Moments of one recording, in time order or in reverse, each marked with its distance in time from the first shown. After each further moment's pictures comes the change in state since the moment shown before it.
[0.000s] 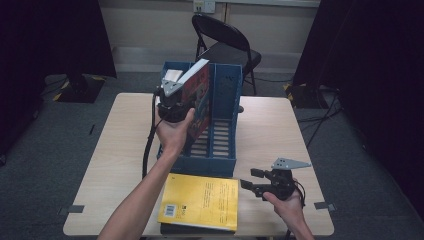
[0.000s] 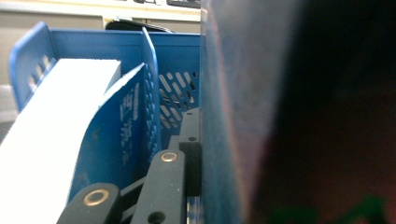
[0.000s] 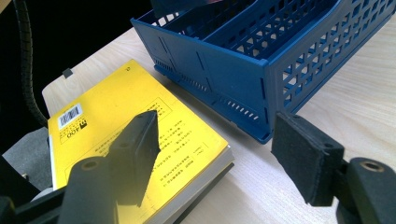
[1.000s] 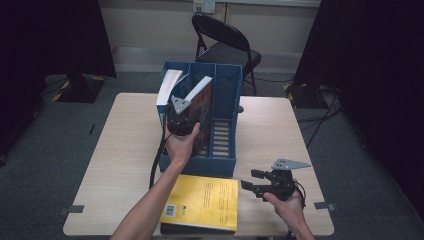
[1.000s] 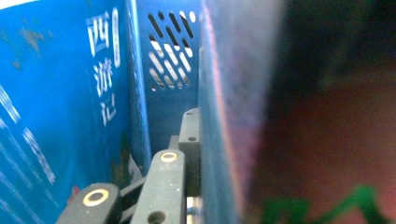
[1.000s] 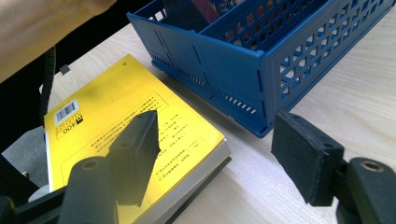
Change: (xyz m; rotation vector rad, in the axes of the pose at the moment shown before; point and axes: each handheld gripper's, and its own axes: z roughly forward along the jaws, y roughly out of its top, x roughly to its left) left arm -0.003 -0.061 0.028 0.019 0.017 0.030; right arm -0.003 -0.003 0.001 0.015 -0.003 0.007
